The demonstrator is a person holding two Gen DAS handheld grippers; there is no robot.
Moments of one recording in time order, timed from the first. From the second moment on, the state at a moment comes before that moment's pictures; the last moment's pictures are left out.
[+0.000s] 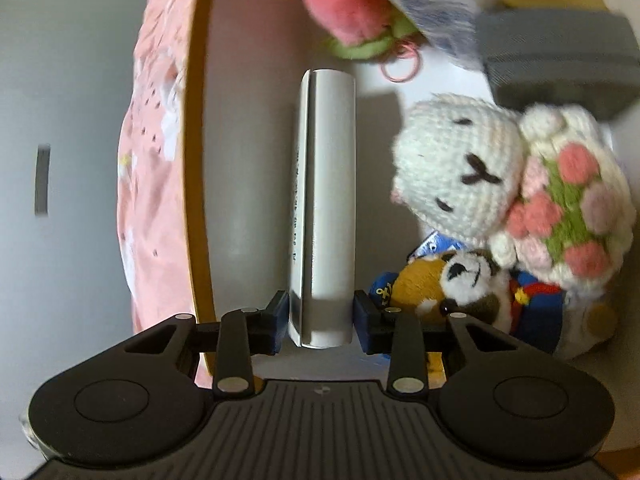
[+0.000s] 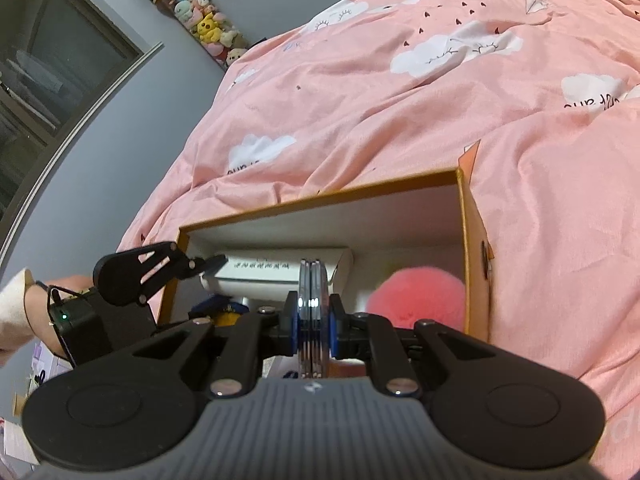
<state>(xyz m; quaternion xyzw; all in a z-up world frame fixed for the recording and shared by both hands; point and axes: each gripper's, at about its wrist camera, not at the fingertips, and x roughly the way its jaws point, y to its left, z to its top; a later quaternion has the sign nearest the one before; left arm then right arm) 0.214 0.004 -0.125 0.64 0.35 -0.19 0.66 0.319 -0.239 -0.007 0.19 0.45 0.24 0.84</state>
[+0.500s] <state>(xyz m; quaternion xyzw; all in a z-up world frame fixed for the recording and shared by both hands) 0.244 0.010 -0.068 0.46 0.41 -0.12 0.78 0.336 -0.223 -0.011 0.19 0.45 0.24 0.83</state>
